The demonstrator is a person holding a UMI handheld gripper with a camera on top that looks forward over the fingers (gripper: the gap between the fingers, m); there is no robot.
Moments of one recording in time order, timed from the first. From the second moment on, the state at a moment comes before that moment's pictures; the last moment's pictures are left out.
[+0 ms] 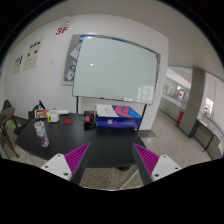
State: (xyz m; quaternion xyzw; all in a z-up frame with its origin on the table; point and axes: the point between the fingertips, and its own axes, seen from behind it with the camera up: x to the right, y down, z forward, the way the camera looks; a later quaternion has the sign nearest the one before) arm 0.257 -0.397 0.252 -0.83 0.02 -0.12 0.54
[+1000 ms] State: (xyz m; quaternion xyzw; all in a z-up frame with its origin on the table) arm -0.103 -0.190 0.050 -0.83 -0.01 -0.04 0.55
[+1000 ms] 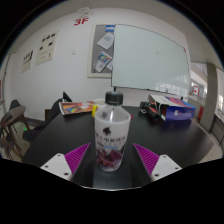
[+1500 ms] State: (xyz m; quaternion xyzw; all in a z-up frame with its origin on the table) arm -0.103 -0.140 0.067 -0.81 -0.03 -0.07 0.57
